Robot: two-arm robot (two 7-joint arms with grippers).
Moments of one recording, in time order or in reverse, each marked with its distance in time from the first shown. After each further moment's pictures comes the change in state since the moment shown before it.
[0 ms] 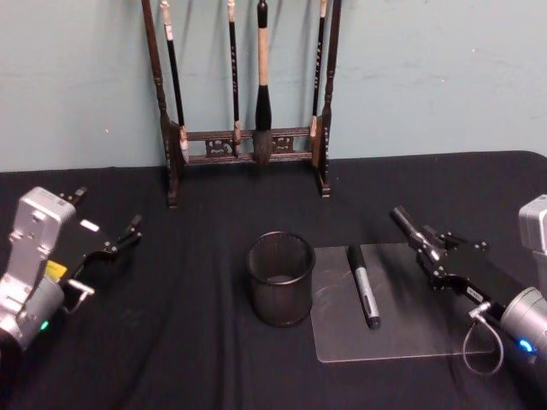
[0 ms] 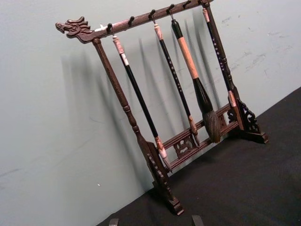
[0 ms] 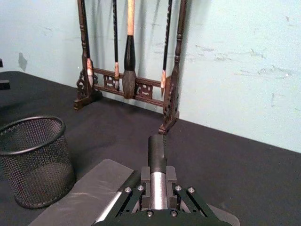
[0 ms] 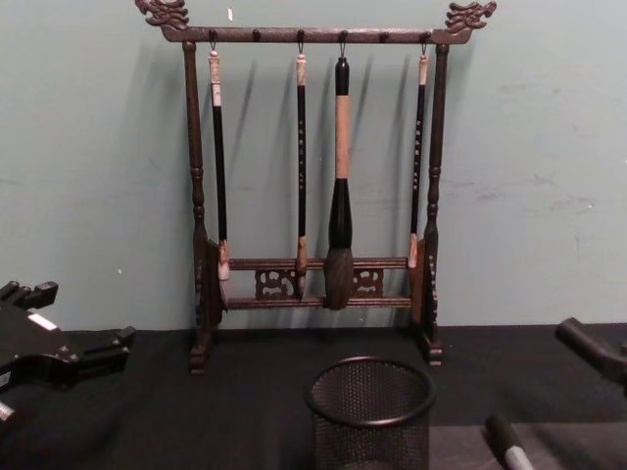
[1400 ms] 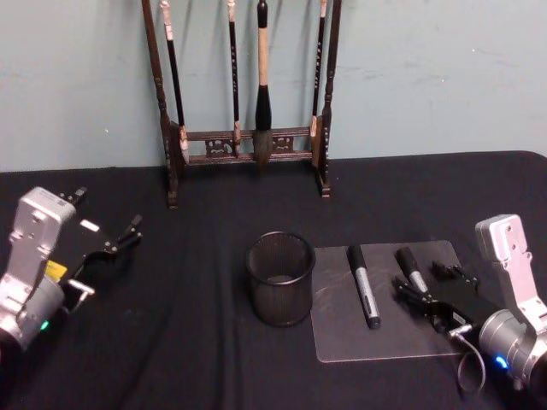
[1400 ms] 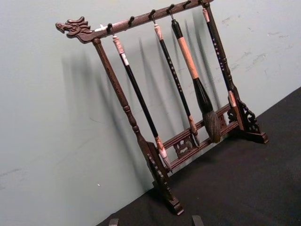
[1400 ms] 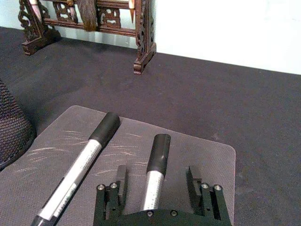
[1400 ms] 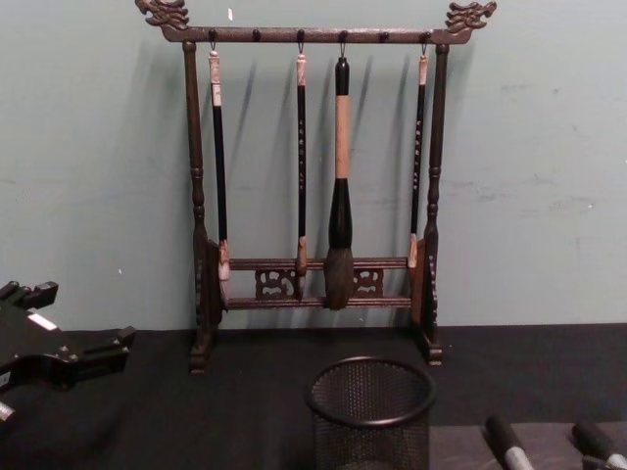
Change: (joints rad) left arm 0.000 0.000 0.000 0.000 0.000 0.000 0.000; right arm 0.028 -0.031 -0.073 0.055 -0.032 0.224 -0.196
